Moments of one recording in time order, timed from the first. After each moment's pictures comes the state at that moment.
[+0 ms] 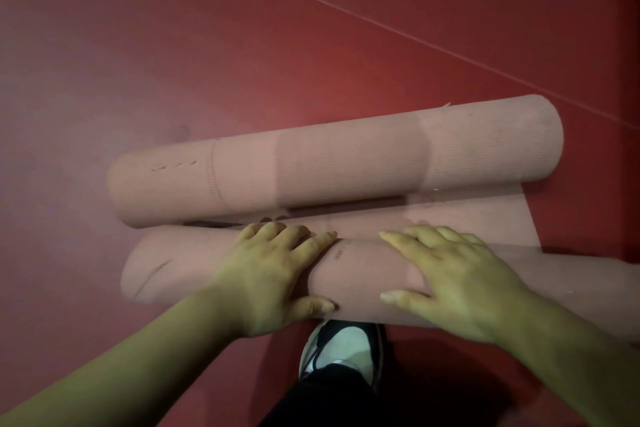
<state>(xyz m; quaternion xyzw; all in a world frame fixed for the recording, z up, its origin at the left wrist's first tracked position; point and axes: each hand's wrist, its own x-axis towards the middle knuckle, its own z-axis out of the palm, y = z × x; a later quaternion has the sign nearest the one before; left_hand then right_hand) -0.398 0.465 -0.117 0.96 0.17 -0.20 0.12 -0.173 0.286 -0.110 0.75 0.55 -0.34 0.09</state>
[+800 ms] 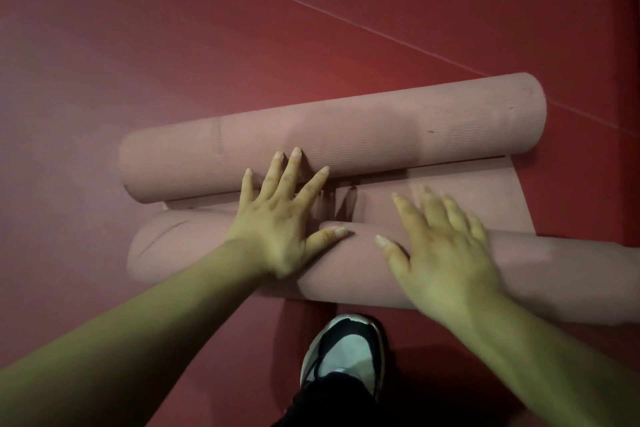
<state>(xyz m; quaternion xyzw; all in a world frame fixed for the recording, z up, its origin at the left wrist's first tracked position) -0.349 0.498 -0.135 0.93 0.30 -0.17 0.10 -0.189 0.317 -0.127 0.87 0.44 -0.22 0.05</state>
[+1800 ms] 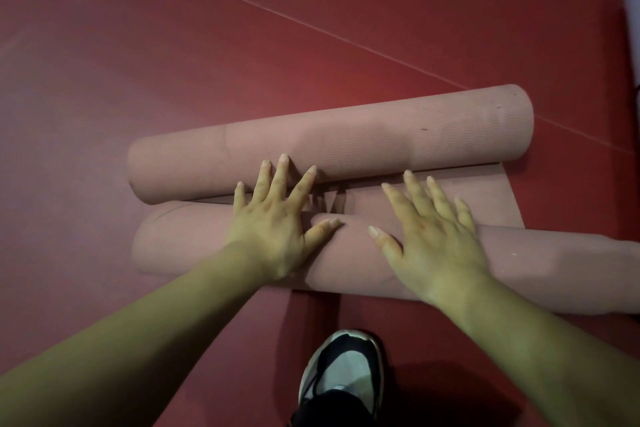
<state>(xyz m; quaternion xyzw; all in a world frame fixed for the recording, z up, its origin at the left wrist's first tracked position) -0.340 0.509 -0.137 0.91 0.36 -0.16 0.10 -0.170 0.342 -0.126 0.85 0.46 -0.23 0.03</state>
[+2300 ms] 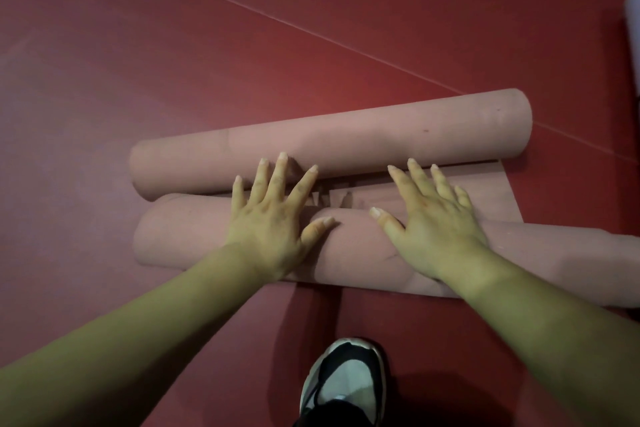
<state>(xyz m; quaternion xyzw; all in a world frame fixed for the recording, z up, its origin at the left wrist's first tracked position) -0.340 0.516 -0.132 0.92 0.36 -0.13 0.07 -0.145 0.366 -0.134 0.86 0.45 -0.24 0.00</state>
